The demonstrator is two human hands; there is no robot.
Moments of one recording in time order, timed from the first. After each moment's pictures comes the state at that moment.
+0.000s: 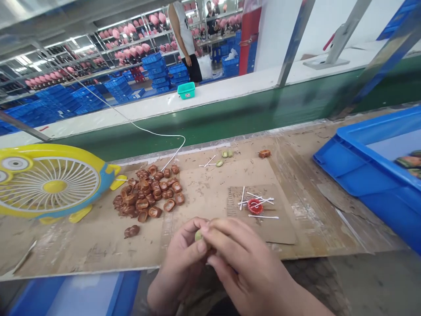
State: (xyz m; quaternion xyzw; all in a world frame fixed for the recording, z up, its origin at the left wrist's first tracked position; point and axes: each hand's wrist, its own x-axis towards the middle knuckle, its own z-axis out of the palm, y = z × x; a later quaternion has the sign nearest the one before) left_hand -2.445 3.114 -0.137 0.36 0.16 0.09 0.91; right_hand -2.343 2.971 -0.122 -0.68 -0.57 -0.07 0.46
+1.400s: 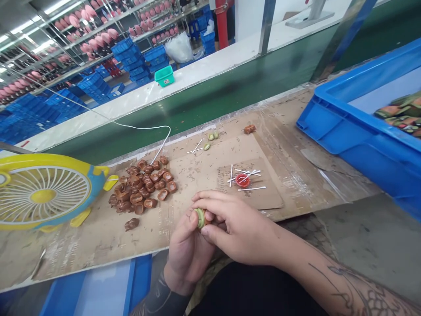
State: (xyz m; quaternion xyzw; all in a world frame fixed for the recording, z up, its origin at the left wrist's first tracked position) left_hand -2.429 3.076 -0.123 0.26 0.20 0.09 0.94; right_hand -2.325 2.969 -0.107 -0.68 -0.52 0.17 0.49
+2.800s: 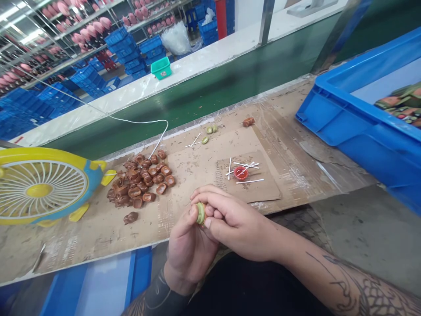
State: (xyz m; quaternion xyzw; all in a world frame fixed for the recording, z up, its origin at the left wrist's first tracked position) left_hand -2.433 3.067 -0.117 0.19 0.21 0.09 0.95; right_hand -2.333 2.965 -0.110 -0.60 -0.47 0.28 0.58
